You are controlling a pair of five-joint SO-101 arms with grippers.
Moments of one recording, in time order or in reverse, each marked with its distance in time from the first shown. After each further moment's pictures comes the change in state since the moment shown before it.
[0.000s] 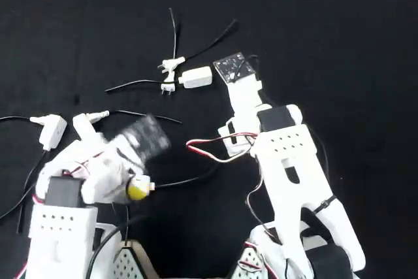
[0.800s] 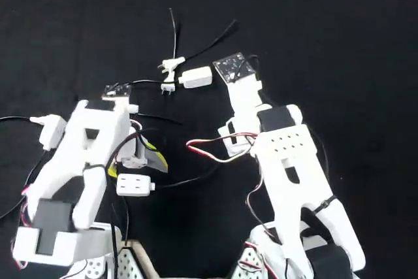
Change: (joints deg) left arm 0.7 60.9 -19.0 -3.0 49.1; right arm 0.0 0.0 0.0 0.0 0.0
